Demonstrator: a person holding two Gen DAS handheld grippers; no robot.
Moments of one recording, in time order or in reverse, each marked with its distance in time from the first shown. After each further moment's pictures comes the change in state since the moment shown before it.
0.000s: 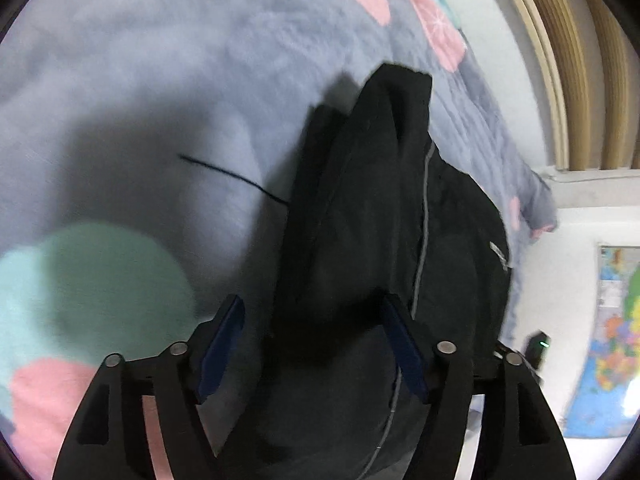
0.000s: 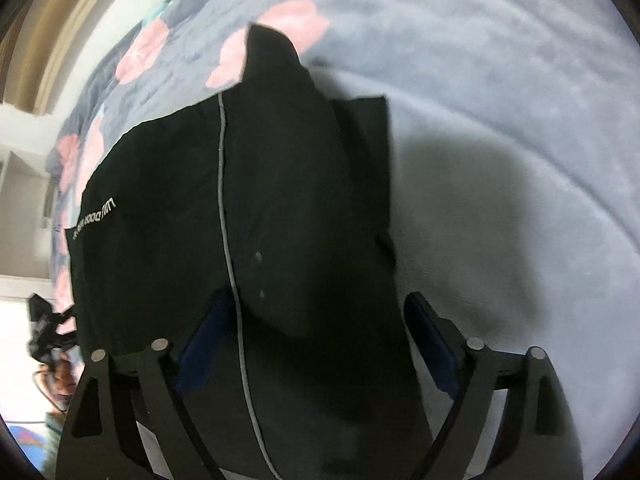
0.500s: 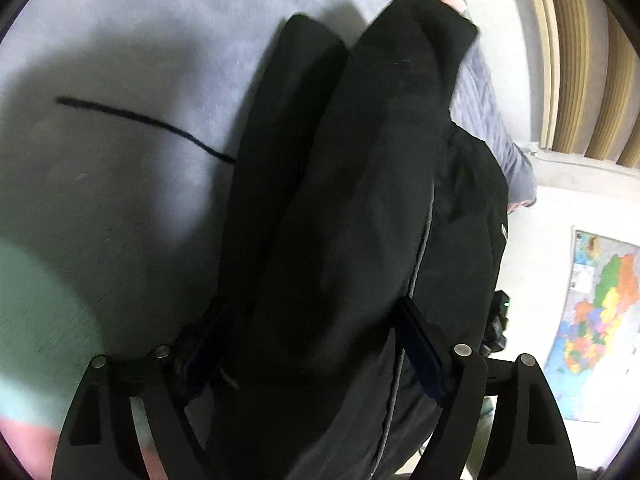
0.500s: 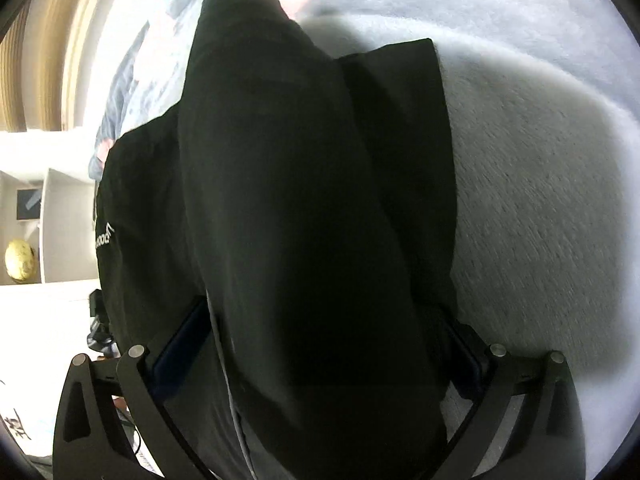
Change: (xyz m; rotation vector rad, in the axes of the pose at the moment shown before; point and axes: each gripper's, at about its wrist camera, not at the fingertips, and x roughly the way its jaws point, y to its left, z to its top) left arm 0.070 -0.007 0.006 -0.026 0.182 -0.128; right arm 0.059 -0.019 0.025 0.054 0.110 0.243
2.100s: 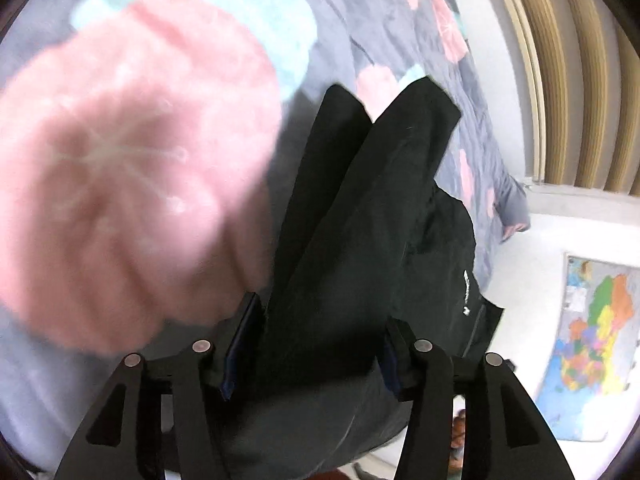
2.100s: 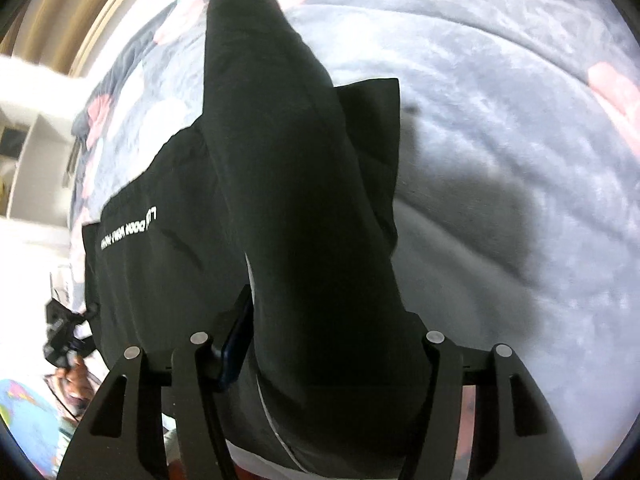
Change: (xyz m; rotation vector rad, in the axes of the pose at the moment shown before) left arm -0.029 0.029 -0.206 -0.120 -0.239 0.040; right arm -0.093 0.043 -0.245 -0.106 -0.121 -0.249
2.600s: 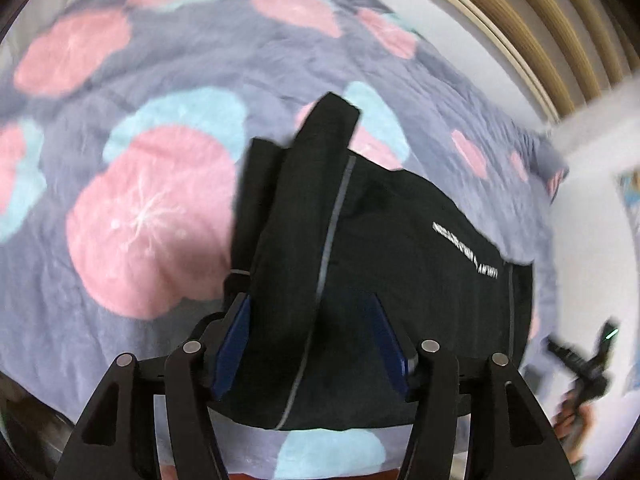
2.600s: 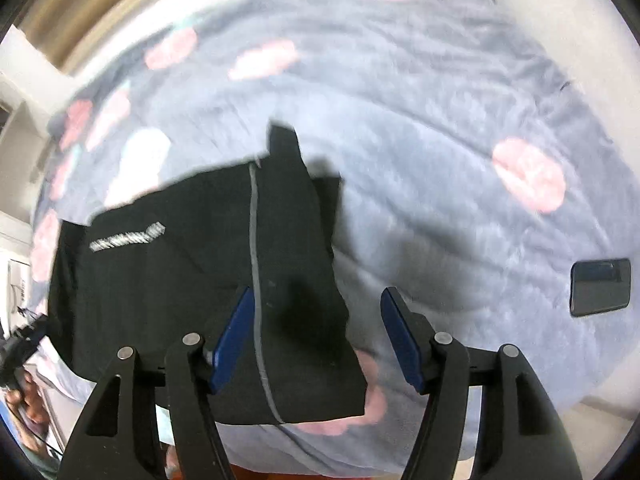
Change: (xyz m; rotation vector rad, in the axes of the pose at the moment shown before) left arm -0.044 -0.113 -0.072 0.350 -0.224 0.333; right arm -0.113 -0.003 -0.019 -0.073 -0.176 -0.202
